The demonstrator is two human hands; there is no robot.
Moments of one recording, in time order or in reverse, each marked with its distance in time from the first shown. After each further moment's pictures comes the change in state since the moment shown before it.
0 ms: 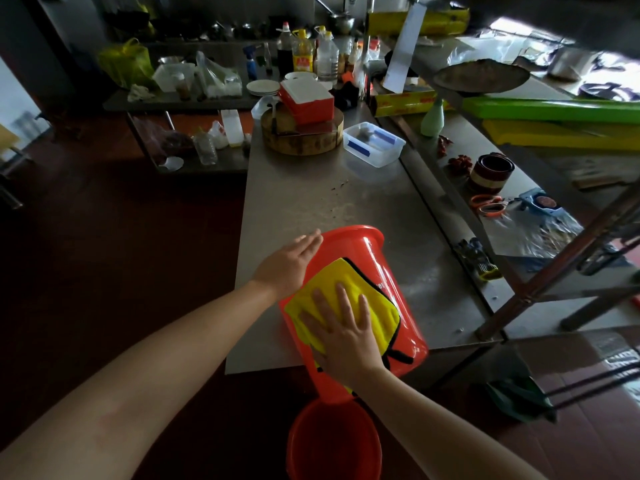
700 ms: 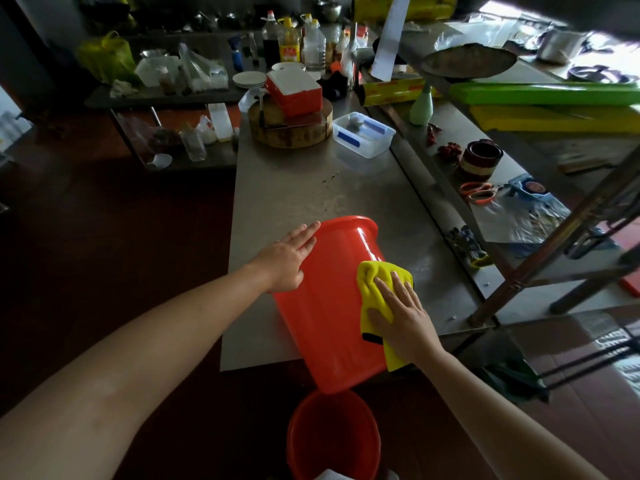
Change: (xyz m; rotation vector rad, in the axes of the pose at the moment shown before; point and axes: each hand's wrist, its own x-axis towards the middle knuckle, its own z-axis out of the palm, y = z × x) left_hand 0.014 0.011 -0.018 0.066 -0.261 0.028; right_hand -0.043 0.110 0.008 0.574 -0.067 0.461
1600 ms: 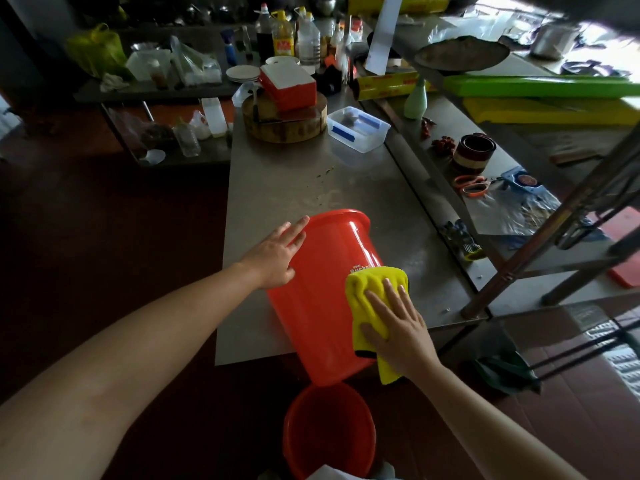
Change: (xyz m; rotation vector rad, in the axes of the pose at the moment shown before) left_hand -0.011 0.002 0.003 -0.018 0.016 -0.017; right_hand -0.035 0.008 0.014 -0.070 0.065 -0.091
